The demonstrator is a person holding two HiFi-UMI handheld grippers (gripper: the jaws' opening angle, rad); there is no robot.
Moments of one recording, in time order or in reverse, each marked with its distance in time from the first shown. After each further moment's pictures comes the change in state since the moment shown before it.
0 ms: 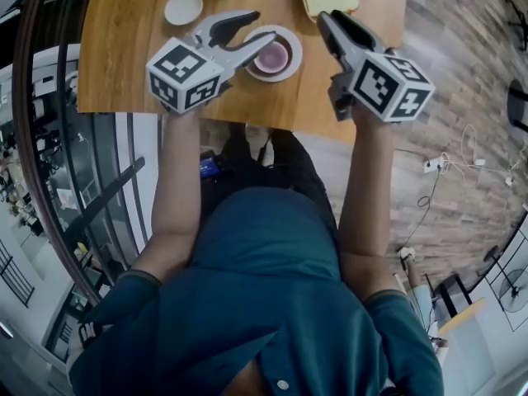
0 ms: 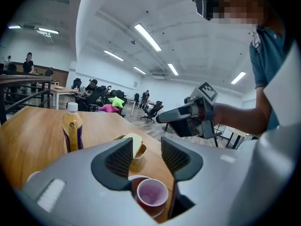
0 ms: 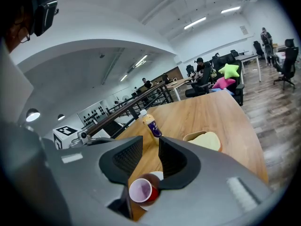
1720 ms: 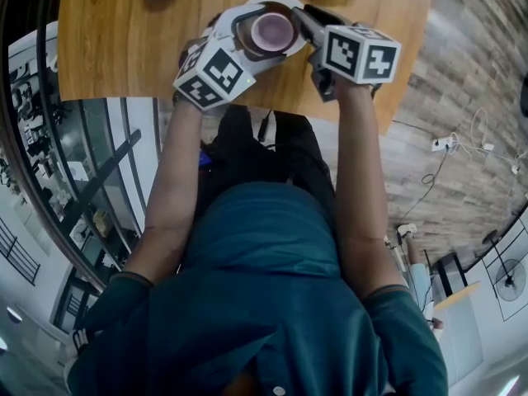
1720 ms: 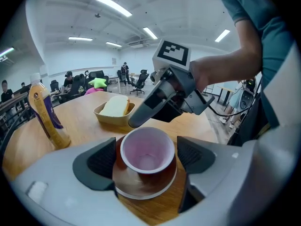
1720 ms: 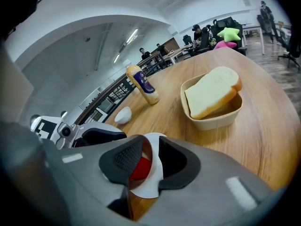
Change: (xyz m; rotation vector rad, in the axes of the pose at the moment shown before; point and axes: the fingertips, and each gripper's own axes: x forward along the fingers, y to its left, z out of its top) left arm 0.061 -0.020 -0.150 0.318 0.377 -0.072; right arm 0.079 -0.052 -0.143 0.125 0.299 0.037
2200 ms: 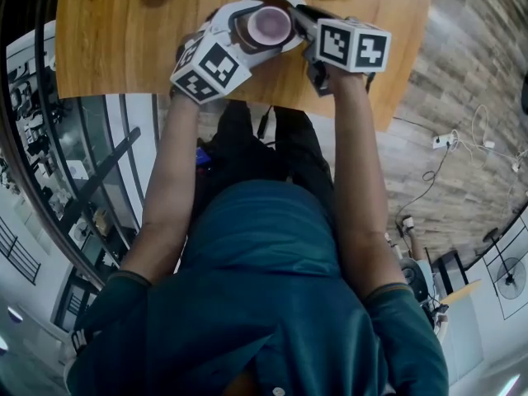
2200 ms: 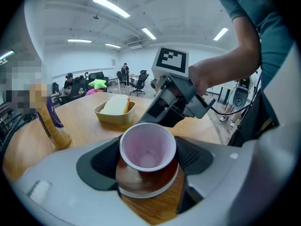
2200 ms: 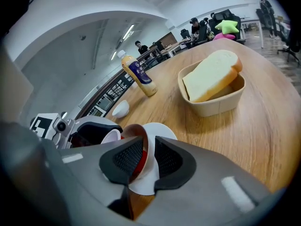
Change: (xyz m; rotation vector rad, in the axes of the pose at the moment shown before) left arm 0.002 0.001 -0.017 0.019 -0.010 0.011; right arm 0.022 -0.006 -0.028 0.041 0.055 0.007
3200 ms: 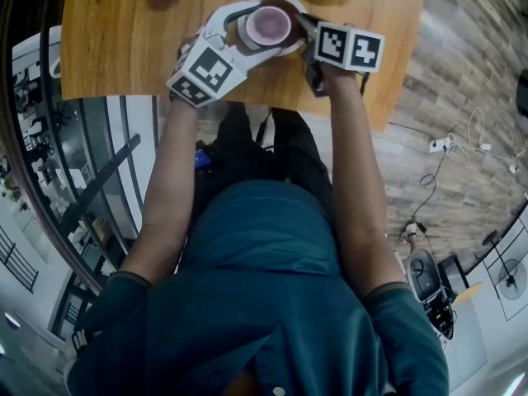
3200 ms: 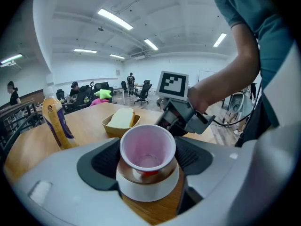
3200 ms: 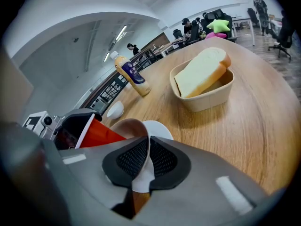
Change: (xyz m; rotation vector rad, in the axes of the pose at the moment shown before) left arm -0.027 0.009 0.040 0.004 -0.125 0.047; right arm -0.007 -0.011 -0.001 0.063 -0.011 -0.054
